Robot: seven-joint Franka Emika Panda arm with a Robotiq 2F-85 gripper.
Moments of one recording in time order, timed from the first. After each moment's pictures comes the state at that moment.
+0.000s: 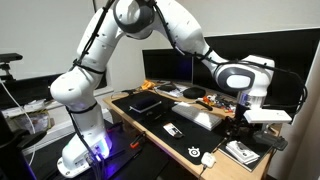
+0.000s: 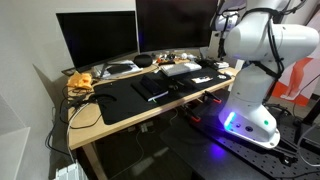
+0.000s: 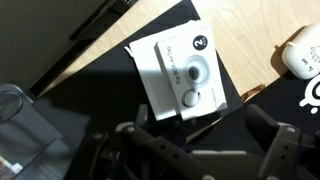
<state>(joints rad) -0.81 0.59 -0.23 -1.75 0.18 2.29 -1.81</state>
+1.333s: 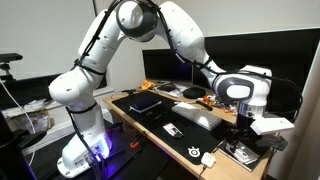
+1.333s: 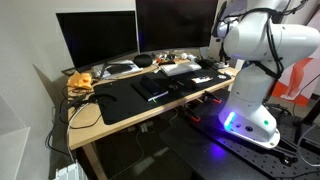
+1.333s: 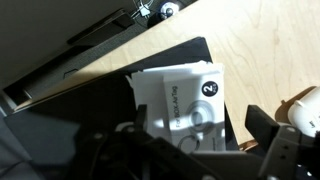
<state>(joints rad) -0.86 0.63 -0.21 -1.77 0.07 2.39 -1.94</state>
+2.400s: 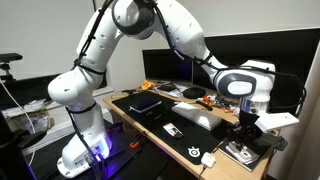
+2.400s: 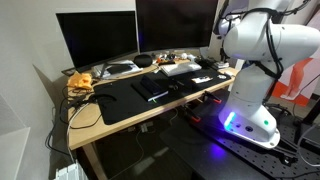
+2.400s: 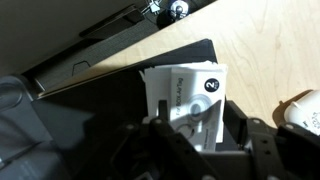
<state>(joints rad) -0.91 0.60 -0.17 -1.77 0.08 2.39 -2.01</state>
